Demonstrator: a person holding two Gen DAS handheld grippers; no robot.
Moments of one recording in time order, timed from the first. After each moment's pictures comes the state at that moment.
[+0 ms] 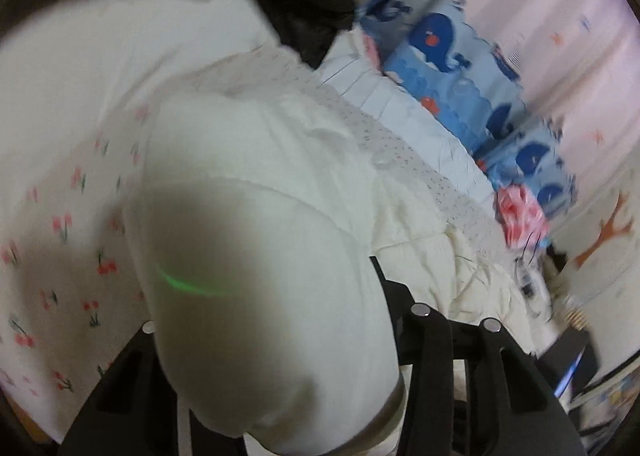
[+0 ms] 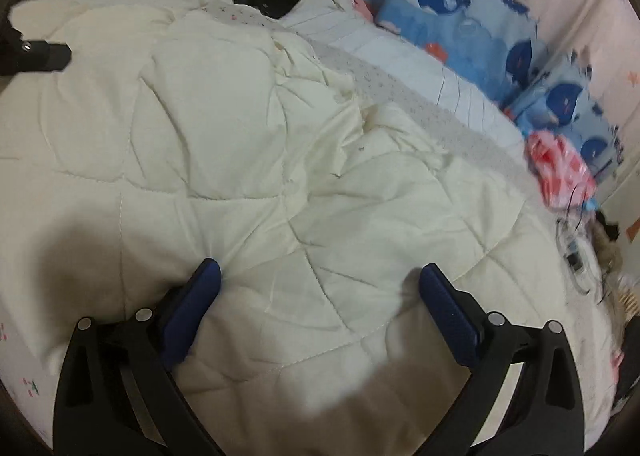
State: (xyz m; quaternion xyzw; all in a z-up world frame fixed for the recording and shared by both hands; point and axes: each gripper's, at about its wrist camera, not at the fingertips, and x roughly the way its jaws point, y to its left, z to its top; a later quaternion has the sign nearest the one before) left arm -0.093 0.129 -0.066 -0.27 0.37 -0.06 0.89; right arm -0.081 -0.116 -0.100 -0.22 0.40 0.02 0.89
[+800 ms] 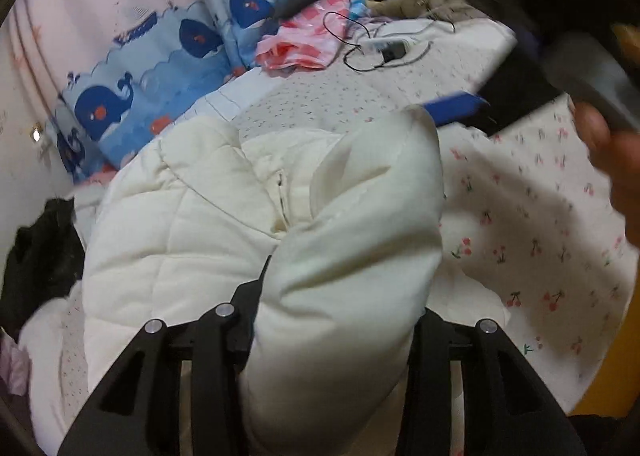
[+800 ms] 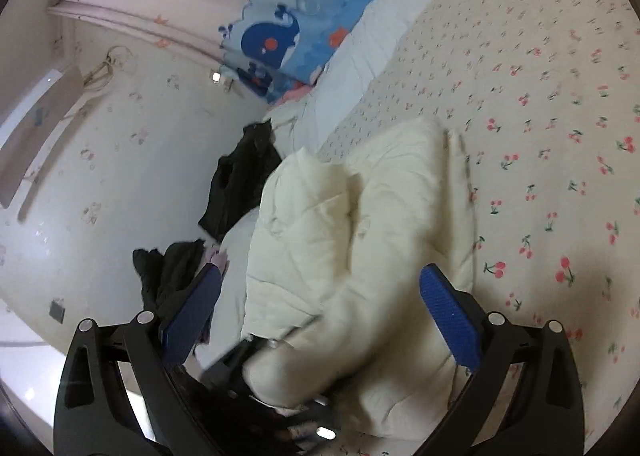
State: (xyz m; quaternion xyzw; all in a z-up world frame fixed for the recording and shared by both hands) left arm -0.156 -0.286 -0.058 0.30 0.29 -0.28 0.86; right arm -0.104 -0.527 -0.036 0.41 0.36 0.22 0.81
